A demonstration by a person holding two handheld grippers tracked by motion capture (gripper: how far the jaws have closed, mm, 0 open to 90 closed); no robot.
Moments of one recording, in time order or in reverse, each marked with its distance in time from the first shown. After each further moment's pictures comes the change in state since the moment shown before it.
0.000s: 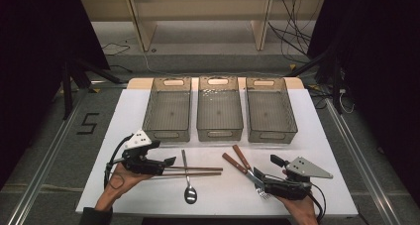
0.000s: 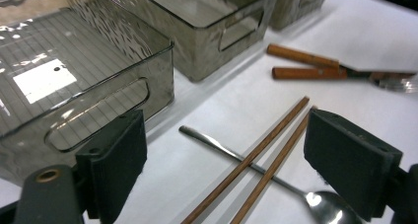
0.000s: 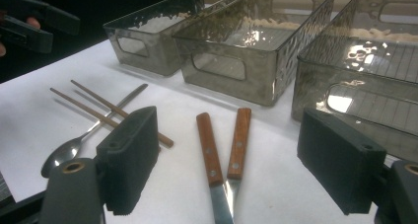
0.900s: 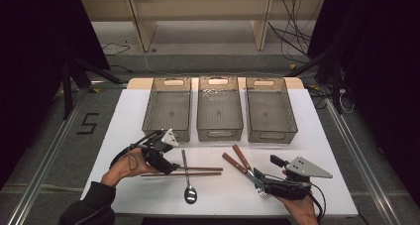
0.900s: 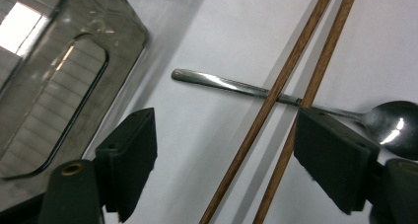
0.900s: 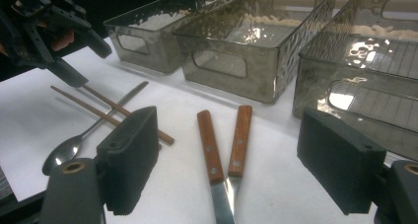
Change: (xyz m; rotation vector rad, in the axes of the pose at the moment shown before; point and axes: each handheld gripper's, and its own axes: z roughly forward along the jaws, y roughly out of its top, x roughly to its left) left arm 0.000 0.019 0.052 0.440 -0.047 0.293; right arm 0.000 0.000 0.000 0.008 0.003 0.005
